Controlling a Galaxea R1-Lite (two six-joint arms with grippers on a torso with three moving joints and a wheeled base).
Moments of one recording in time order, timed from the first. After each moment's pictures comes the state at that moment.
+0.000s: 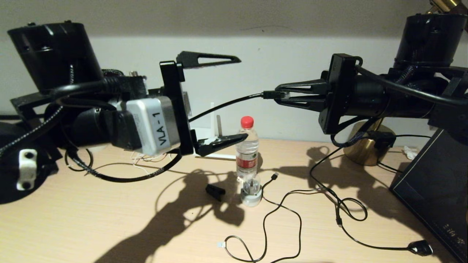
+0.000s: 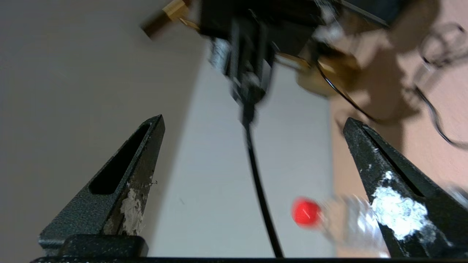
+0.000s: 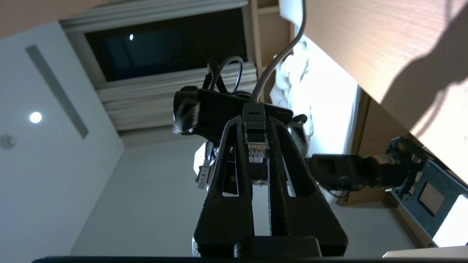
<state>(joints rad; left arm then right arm) -0.54 1.57 -1.11 -0.56 -0.75 1.34 0.43 1.69 -1.33 -0.35 0.95 1.53</state>
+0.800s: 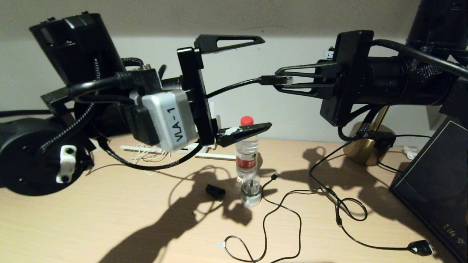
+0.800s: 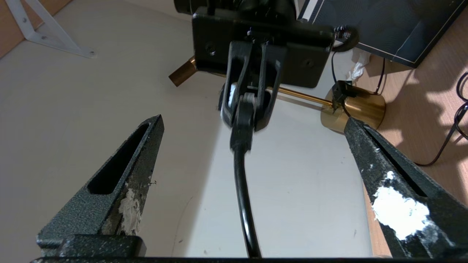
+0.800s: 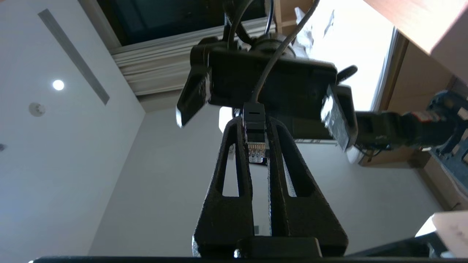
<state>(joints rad) -0.59 1.65 -1.17 -0.70 -0.82 1.32 0.46 1.67 -1.39 -0.35 1.07 1.66</state>
